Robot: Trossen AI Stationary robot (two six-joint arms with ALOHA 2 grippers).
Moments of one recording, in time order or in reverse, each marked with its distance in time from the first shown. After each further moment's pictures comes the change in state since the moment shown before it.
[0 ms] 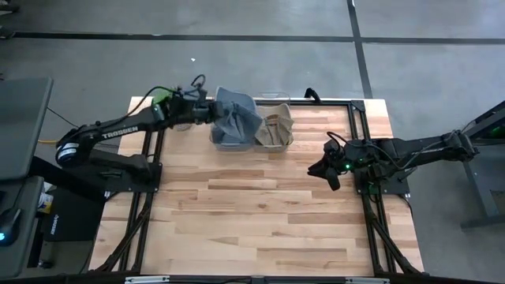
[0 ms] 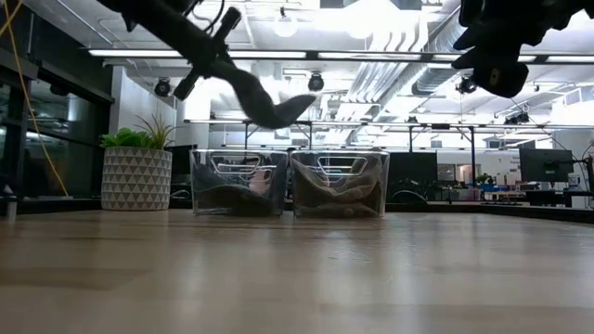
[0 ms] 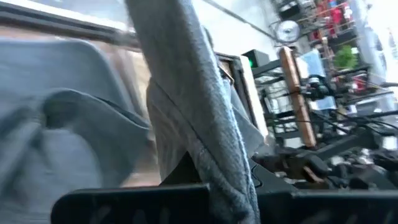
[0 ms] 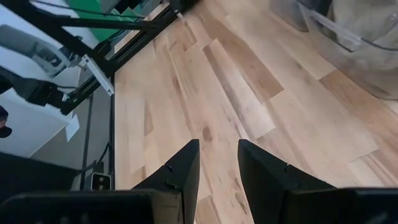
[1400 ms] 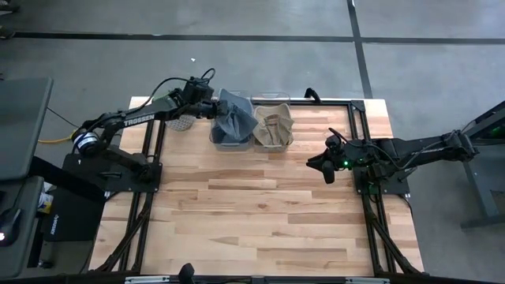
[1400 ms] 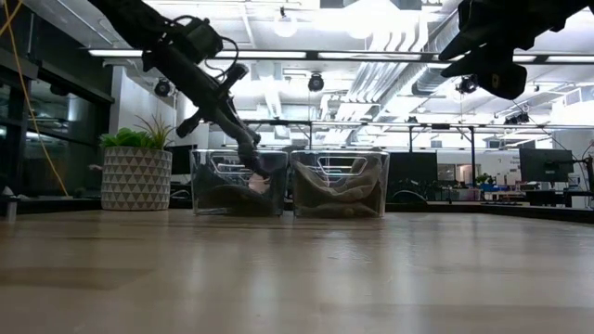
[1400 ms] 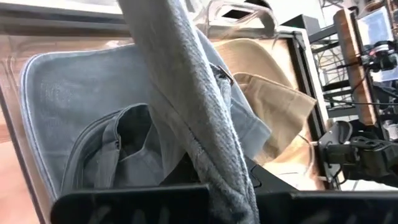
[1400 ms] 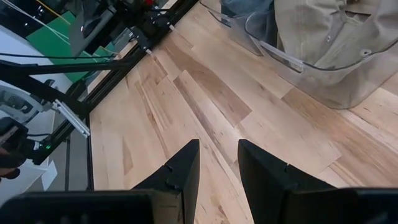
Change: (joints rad) left arm 0.231 0.207 -0.001 -0.013 0.214 0.241; right arm 0.000 0.000 0.000 0.001 0.173 0.109
